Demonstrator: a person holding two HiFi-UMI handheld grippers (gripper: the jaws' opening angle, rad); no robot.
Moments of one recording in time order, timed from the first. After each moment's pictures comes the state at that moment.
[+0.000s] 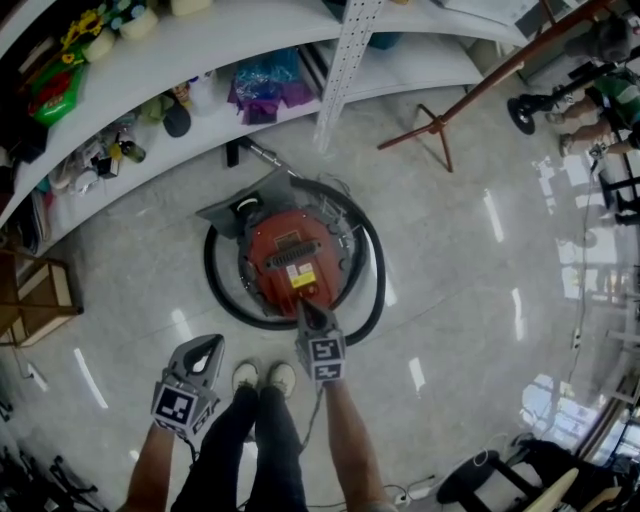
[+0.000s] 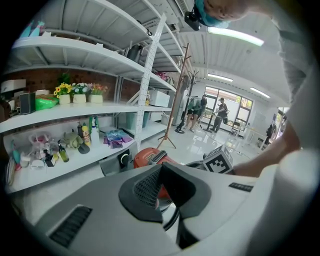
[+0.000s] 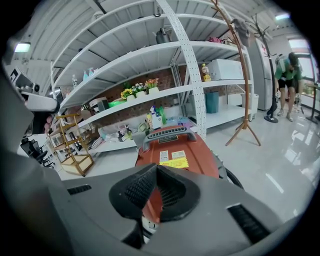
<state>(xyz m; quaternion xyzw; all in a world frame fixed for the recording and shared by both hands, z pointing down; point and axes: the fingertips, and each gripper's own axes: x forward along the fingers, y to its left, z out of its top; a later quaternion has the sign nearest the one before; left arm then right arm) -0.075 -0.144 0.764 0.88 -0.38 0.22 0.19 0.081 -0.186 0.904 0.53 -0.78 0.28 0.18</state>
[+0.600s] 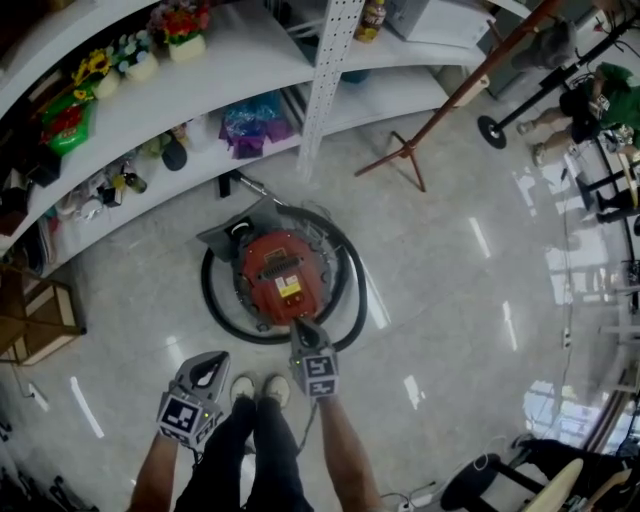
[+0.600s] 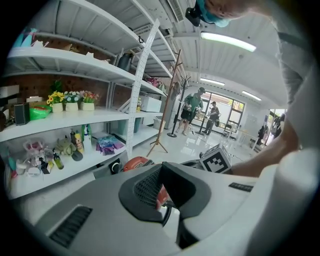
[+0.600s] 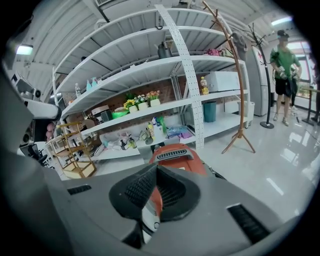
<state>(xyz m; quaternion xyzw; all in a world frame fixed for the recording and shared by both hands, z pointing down) -0.056 -0.111 0.698 0.90 -0.34 0.21 0.18 0.085 -0.158 0.817 0.54 -0.78 0.27 0.16</state>
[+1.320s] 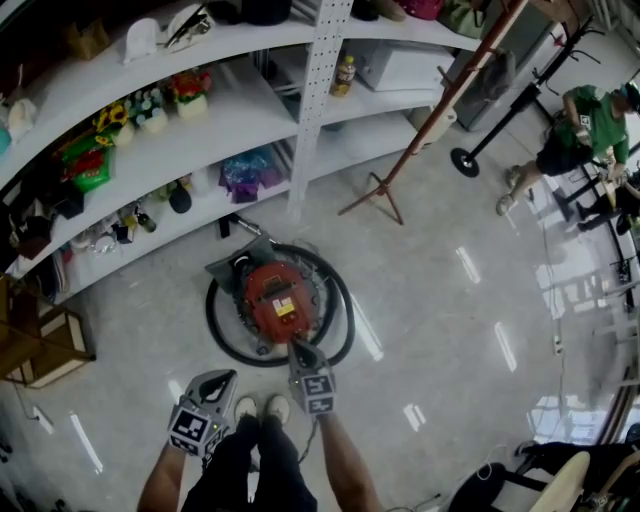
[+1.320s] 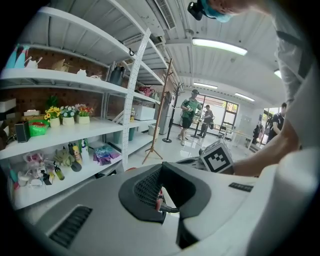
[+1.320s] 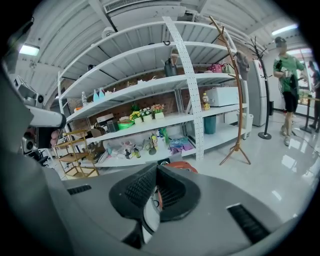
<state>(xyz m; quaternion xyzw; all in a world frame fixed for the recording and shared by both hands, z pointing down) -0.051 -0.072 0.607 0.91 -0.33 0.19 0.16 0.078 -0.122 0.707 0.55 -0.79 0.23 0.14</state>
